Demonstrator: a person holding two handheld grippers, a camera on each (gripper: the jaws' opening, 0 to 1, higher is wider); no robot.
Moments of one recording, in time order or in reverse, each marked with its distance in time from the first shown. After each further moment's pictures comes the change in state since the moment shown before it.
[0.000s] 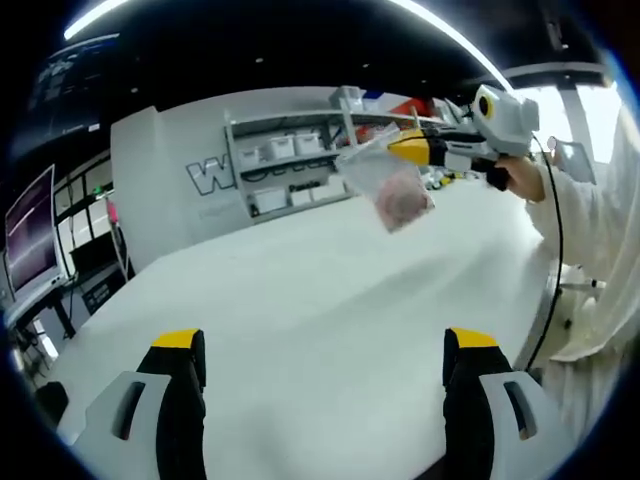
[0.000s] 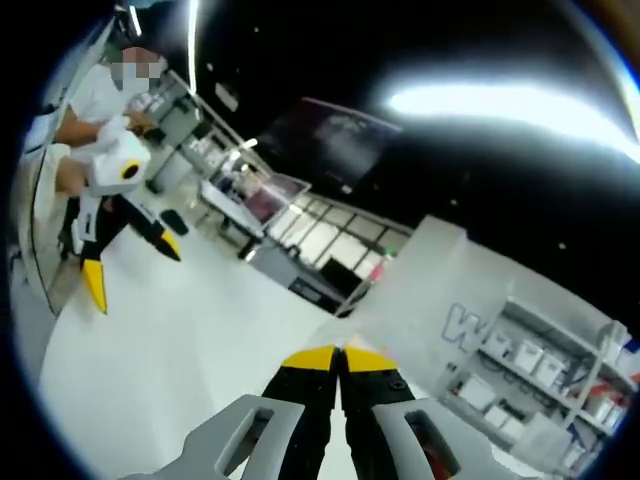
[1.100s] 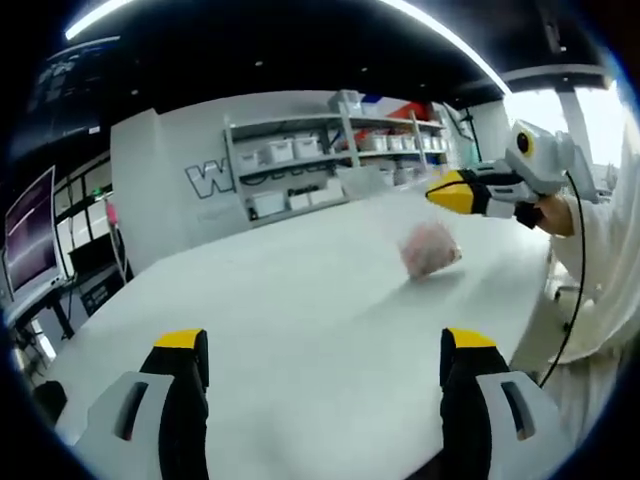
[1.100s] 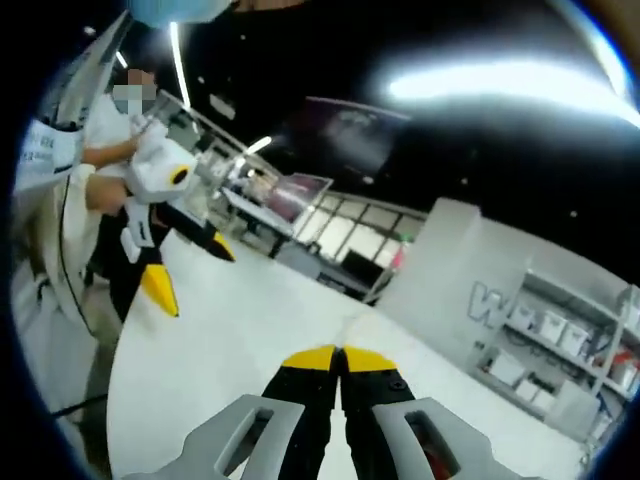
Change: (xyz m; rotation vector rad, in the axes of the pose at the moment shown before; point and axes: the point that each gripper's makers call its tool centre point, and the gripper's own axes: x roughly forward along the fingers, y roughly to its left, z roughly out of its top) left arm -0.002 -0.005 0.003 -0.006 -0.016 -0.010; right arm -0.038 0.066 -0.010 0.114 0.029 0.076
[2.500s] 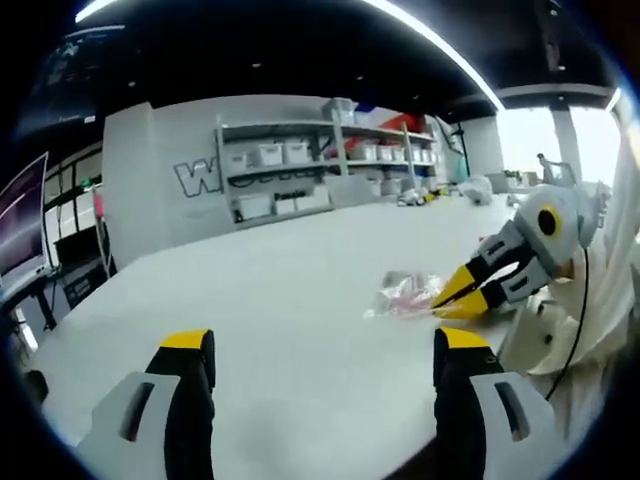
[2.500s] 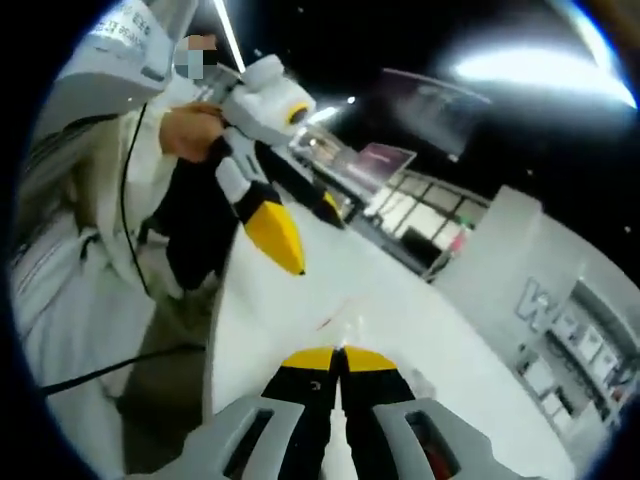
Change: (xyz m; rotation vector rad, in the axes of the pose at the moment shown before) left arm -0.001 -0.016 0.003 -0.048 -0.033 -0.081; right arm -0.002 0.108 -0.034 -0.102 0.130 0.253
